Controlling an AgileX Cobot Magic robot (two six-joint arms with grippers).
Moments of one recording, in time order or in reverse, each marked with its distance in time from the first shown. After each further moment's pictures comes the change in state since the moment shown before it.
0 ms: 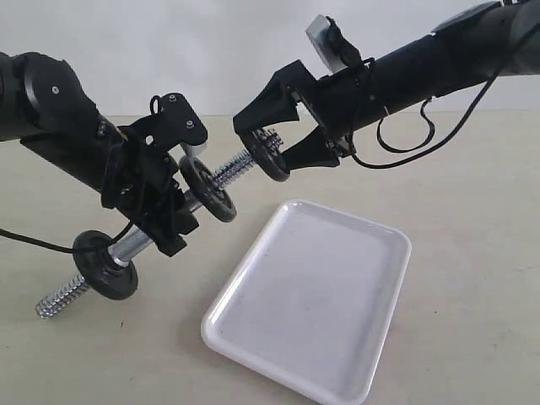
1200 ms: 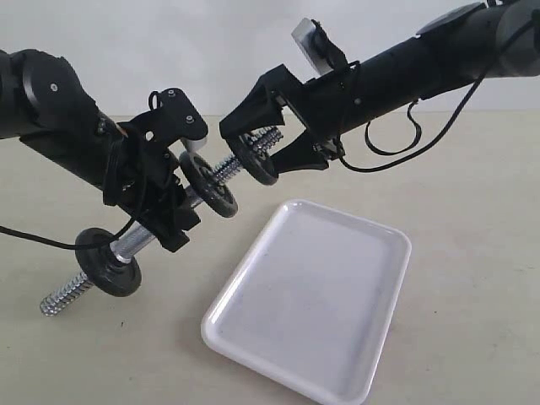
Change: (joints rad) left arm 0.000 -0.006 -0.002 0.000 -0.010 -0.020; right arm 0.038 0.000 -0.001 -0.002 -0.035 0.017
